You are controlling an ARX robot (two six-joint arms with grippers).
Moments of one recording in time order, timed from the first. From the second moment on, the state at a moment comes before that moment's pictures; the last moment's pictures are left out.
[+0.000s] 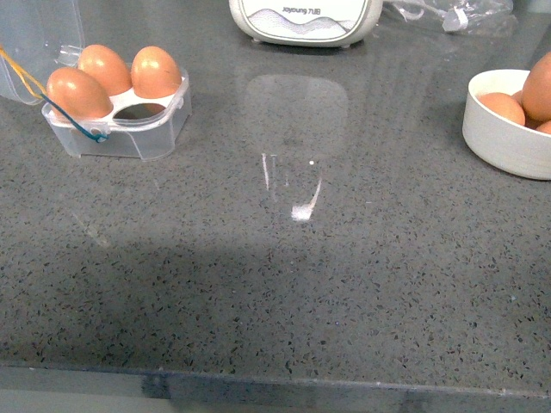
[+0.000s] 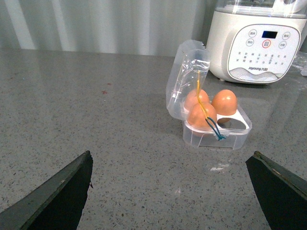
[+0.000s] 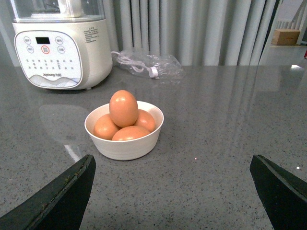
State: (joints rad) left arm 0.00 0.00 0.03 0.00 0.00 0.00; right arm 0.00 0.00 0.01 0.00 0.00 0.00
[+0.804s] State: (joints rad) left arm 0.00 0.00 0.03 0.00 0.00 0.00; right arm 0.00 0.00 0.01 0.00 0.00 0.00
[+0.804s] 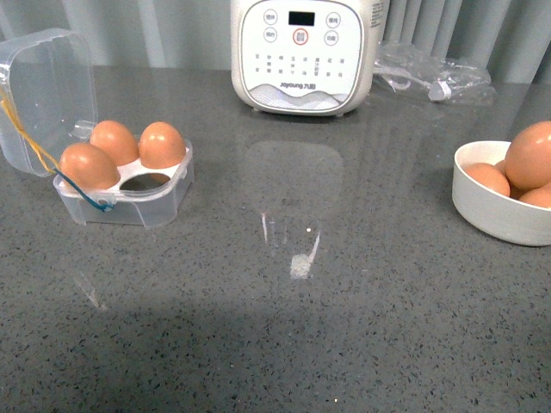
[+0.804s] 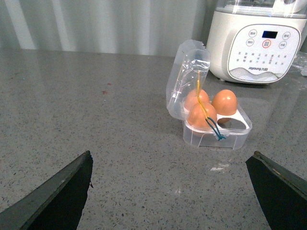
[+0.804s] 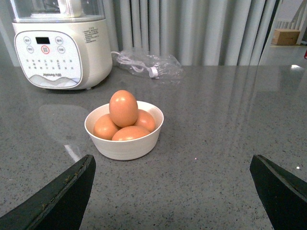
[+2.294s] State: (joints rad) left arm 0.00 0.00 0.03 0.00 0.00 0.00; right arm 0.06 1.23 0.40 0.56 -0.14 -0.16
